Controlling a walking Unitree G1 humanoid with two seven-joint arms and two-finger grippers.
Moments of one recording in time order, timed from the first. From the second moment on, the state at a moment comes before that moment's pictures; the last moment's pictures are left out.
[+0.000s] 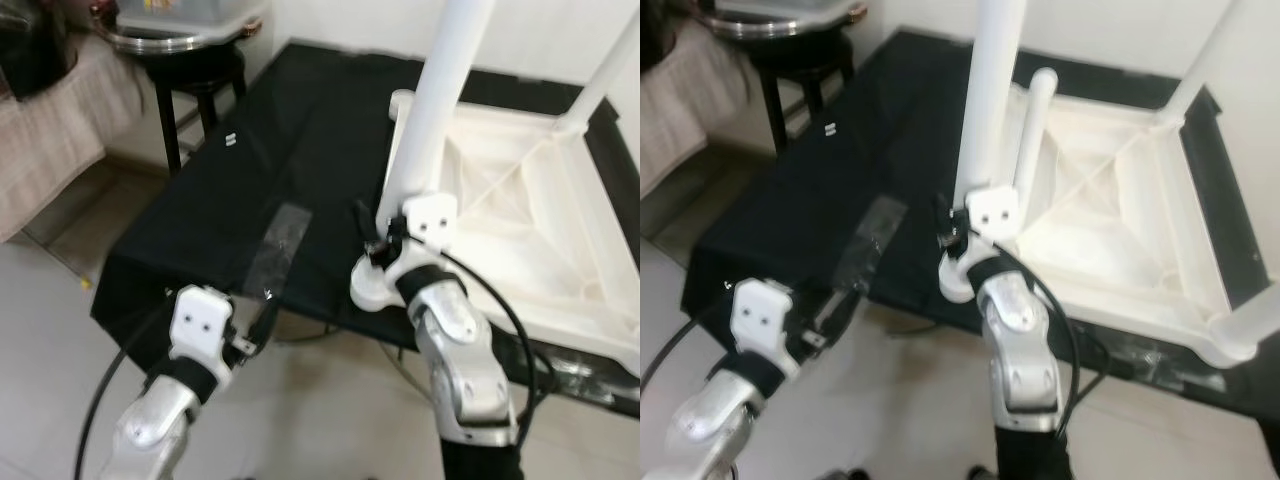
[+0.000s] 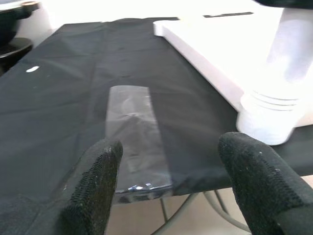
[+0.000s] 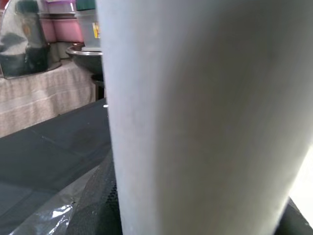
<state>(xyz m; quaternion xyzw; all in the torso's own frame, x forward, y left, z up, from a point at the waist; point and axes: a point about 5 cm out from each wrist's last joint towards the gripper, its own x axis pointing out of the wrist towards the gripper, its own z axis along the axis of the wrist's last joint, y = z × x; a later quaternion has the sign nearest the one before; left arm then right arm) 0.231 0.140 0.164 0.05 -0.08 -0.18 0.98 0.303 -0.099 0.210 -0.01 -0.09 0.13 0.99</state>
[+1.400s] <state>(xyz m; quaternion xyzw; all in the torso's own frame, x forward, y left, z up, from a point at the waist) 0.225 0.138 0.166 0.05 -0.09 -0.18 0.98 0.362 -0.135 0.275 -0.04 -0.04 0.67 0.74</state>
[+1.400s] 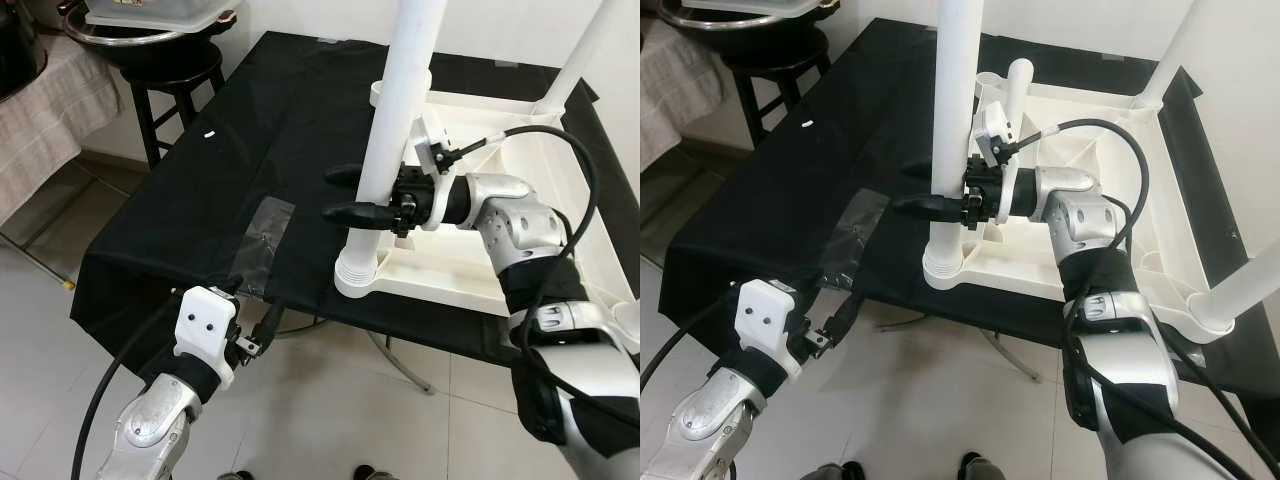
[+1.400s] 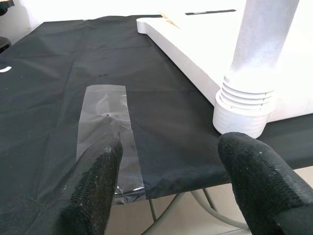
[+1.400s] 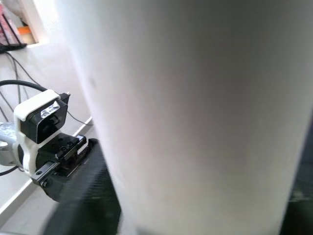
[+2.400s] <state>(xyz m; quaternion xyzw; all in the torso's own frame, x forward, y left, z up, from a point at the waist) 0.232 0.140 0.163 0.06 -0.08 -0.18 0.98 0.313 -0.083 0.221 0.01 -0.10 0.17 0.98</state>
